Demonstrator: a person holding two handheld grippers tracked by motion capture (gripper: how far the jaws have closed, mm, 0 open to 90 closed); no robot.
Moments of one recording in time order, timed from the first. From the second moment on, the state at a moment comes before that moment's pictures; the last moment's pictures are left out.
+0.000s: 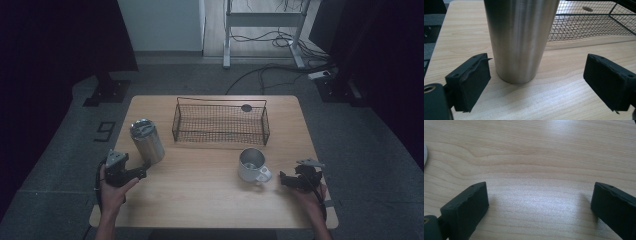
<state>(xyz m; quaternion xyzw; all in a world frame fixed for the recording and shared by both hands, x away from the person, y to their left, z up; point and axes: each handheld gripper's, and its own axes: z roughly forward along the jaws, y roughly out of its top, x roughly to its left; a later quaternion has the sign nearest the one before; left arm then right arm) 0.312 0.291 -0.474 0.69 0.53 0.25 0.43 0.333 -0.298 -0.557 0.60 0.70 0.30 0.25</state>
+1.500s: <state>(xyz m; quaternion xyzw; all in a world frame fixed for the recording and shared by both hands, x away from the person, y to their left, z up) 0.360 0.284 -0.470 0.70 0.53 0.25 0.40 0.333 -0.298 -0.557 0.60 0.70 0.30 0.25</state>
